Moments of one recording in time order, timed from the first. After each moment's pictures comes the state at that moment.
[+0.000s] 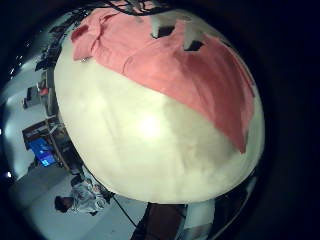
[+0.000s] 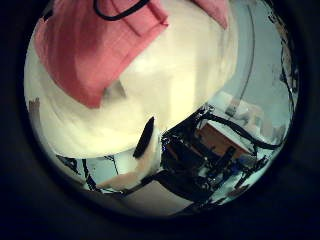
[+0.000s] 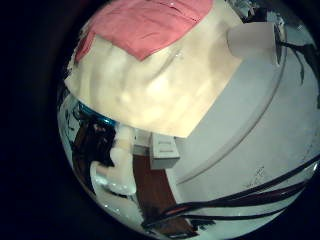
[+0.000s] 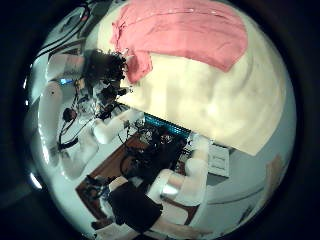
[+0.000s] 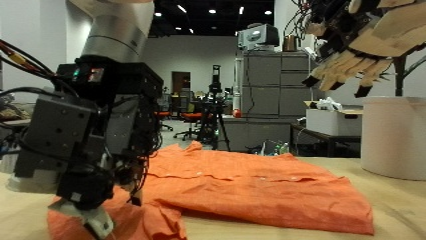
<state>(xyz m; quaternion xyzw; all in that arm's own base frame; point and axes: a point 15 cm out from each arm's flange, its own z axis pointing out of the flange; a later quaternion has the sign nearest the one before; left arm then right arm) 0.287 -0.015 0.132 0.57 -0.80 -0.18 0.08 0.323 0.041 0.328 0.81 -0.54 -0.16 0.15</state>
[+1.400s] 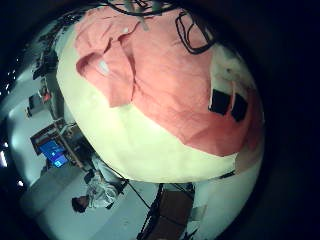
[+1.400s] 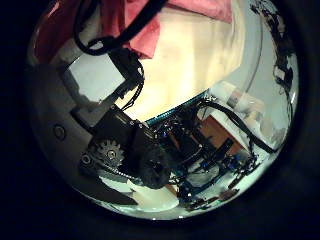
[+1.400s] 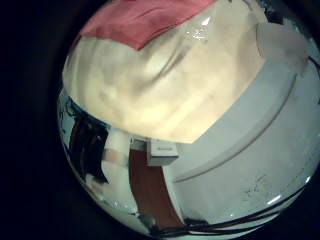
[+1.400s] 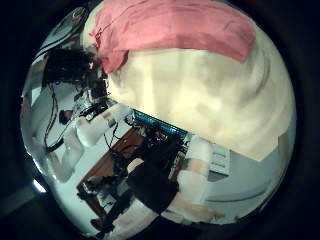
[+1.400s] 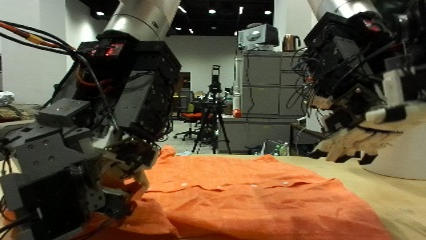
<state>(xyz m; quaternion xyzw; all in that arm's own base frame) 0.275 -0.032 0.185 0.54 -0.80 -0.23 0.10 0.303 0.042 0.213 0.82 -0.52 -0.16 0.16</state>
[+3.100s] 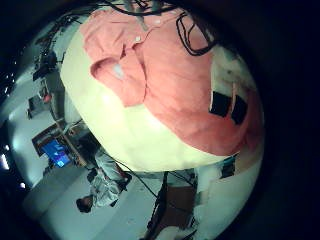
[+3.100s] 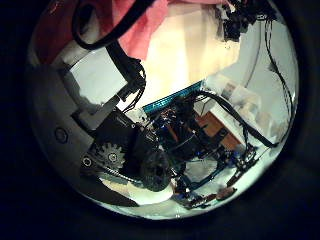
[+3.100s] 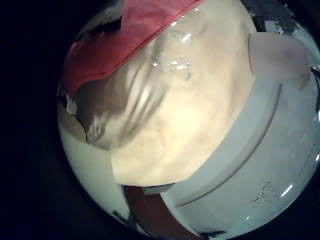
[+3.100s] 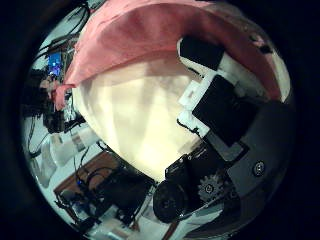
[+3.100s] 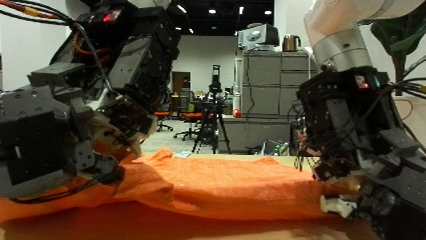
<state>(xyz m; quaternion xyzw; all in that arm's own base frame) 0.261 -0.028 0.231 0.52 -0.81 -0.25 0.11 0.358 0.029 0.172 0.84 -0.53 -0.03 0.11</state>
